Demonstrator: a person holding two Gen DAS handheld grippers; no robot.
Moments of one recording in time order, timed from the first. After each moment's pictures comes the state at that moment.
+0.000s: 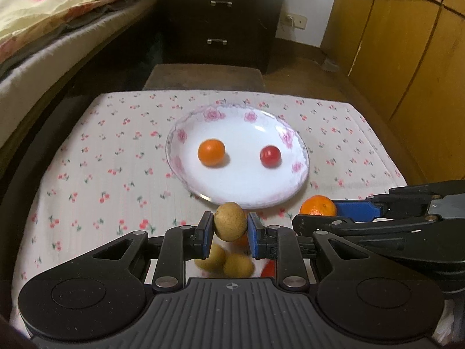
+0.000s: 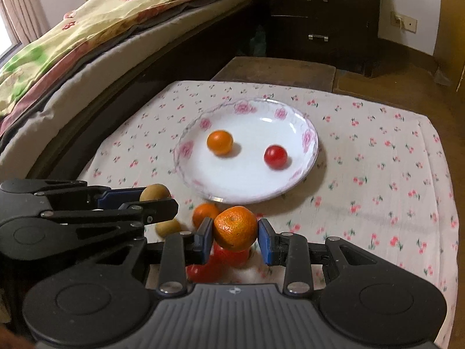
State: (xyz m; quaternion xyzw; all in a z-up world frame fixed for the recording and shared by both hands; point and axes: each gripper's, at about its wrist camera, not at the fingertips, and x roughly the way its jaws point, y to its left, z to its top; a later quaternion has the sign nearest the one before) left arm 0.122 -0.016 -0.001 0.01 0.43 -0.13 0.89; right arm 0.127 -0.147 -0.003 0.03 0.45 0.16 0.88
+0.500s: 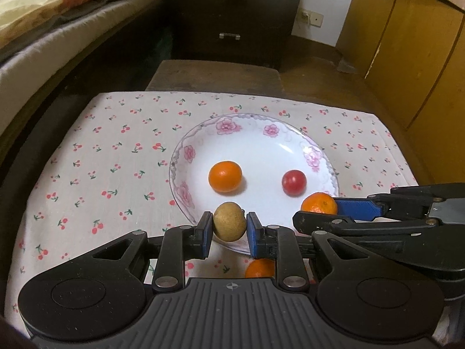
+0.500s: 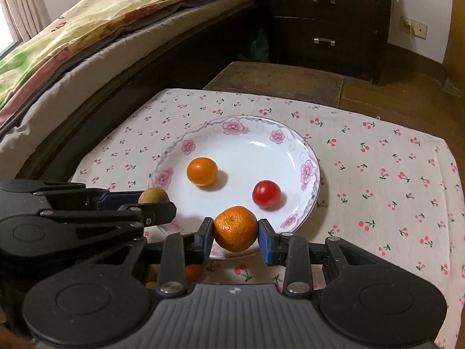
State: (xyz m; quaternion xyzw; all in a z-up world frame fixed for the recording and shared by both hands) left arm 0.176 -0.017 -0.017 -0.01 0.45 -0.11 0.89; right arm 0.184 -0.144 -0.019 0.02 0.45 0.17 0.88
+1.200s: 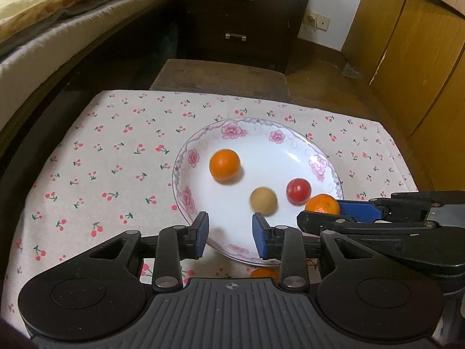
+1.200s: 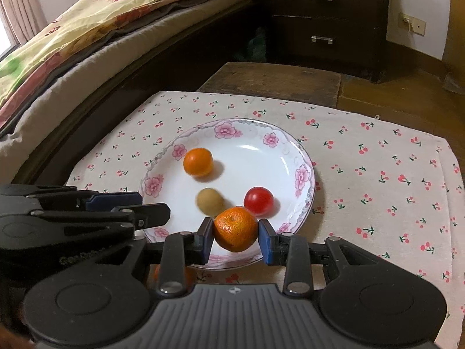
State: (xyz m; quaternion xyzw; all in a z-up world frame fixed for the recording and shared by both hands) left arm 0.182 -0.014 -0.016 -0.02 0.45 -0.10 0.89; right arm 0.191 -0.148 -0.021 0.03 0.45 0.17 0.88
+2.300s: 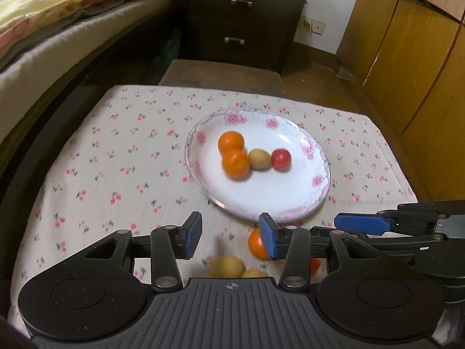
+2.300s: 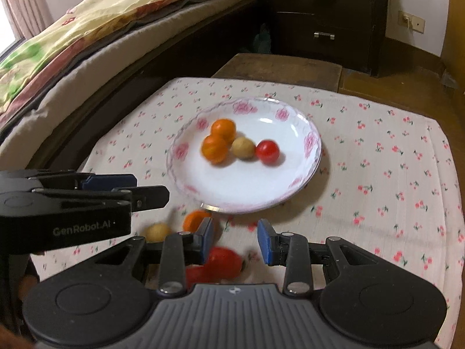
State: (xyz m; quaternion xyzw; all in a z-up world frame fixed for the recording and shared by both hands) left arm 0.133 0.002 -0.007 -0.02 0.44 -0.11 0.89; right arm 0.137 -0.146 -0.013 0.02 0.46 0.17 0.87
